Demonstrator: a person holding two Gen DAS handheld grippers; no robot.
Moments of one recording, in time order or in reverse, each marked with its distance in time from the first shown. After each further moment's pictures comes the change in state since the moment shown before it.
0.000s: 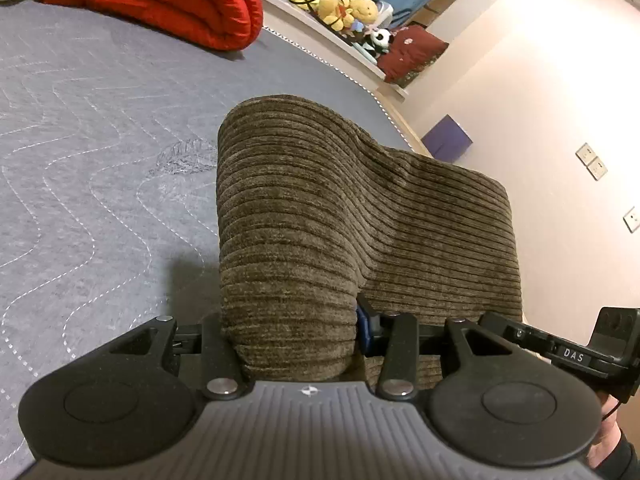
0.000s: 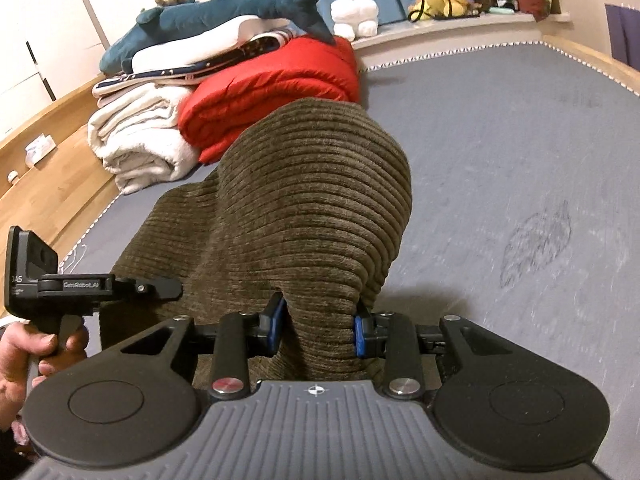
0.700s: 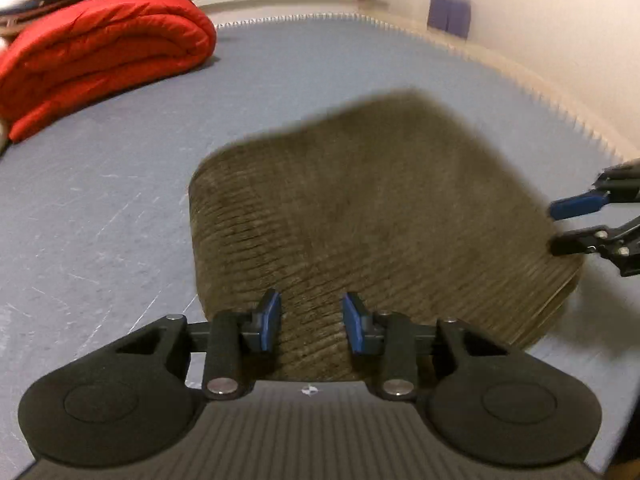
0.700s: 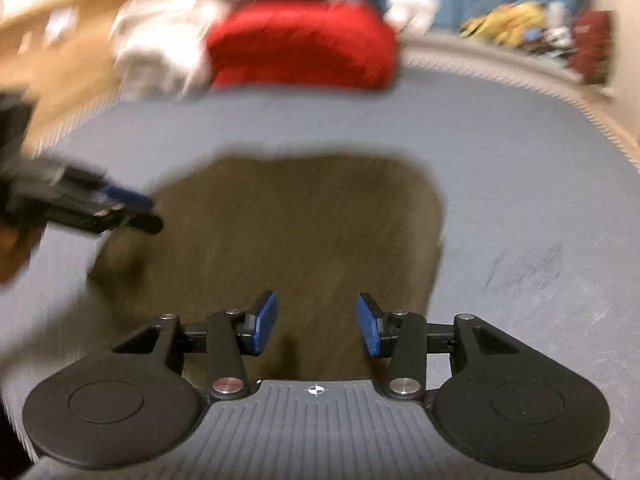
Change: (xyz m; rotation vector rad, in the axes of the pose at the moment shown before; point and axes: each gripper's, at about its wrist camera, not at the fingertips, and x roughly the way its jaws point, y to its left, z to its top) left arm 0.014 -0.036 -0.064 0.567 0.108 0.340; right arm 0.036 0.014 -0.043 -0.369 0.176 -0.104
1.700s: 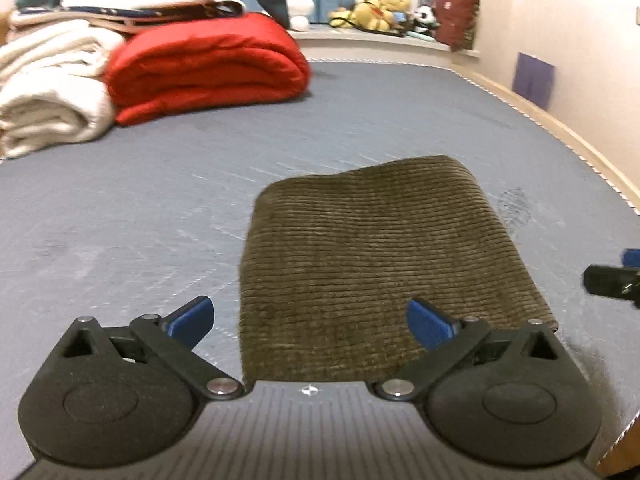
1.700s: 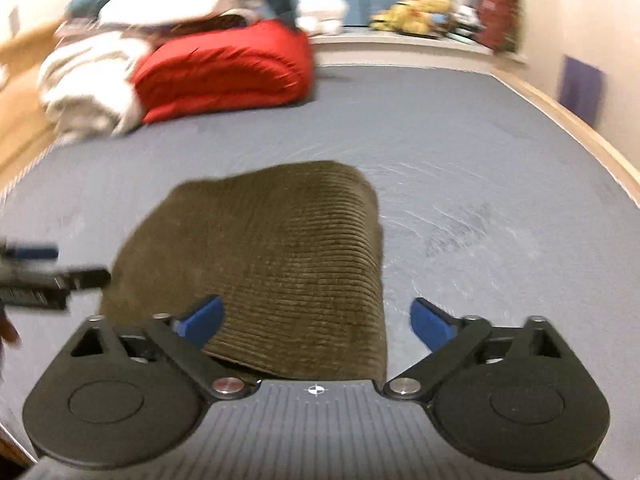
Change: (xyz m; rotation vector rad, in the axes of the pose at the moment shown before) left arm -0.100 -0.065 0.011 -0.255 -0.081 0.266; right arm -0.081 0.037 -0.007 0.295 -0.101 -0.203
